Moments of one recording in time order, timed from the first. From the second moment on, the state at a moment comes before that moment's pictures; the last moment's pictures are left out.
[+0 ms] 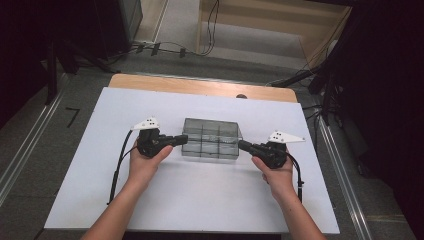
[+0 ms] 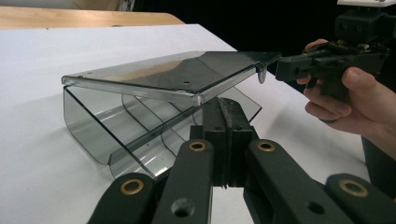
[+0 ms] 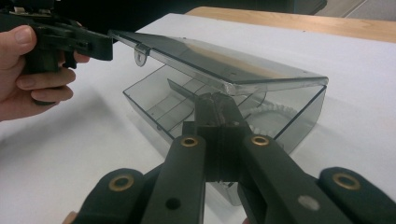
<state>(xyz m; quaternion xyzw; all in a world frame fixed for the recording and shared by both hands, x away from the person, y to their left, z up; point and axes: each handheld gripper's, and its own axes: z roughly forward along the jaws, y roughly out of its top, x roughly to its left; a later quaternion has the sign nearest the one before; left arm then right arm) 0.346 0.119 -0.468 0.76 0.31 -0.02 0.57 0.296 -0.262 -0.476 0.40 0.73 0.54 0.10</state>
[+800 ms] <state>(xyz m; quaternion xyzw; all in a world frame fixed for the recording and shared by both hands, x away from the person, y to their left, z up) 0.333 0.123 -0.492 0.76 0.33 -0.02 0.56 0.289 -0.258 -0.498 0.40 0.74 0.53 0.09</state>
